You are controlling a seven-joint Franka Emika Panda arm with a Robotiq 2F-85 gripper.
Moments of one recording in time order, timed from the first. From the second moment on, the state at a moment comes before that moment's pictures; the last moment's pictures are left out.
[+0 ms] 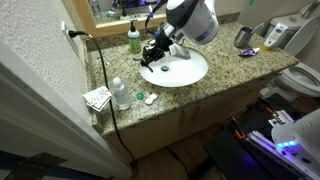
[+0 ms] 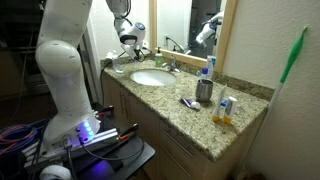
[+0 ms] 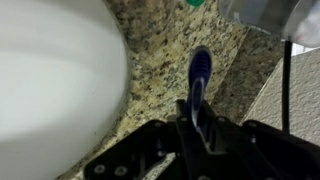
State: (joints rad) arm -0.13 0.45 0.72 -2.08 0.82 2.91 -0.43
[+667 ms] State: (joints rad) arm -0.09 0.45 0.70 -2.05 0.81 2.84 -0.43
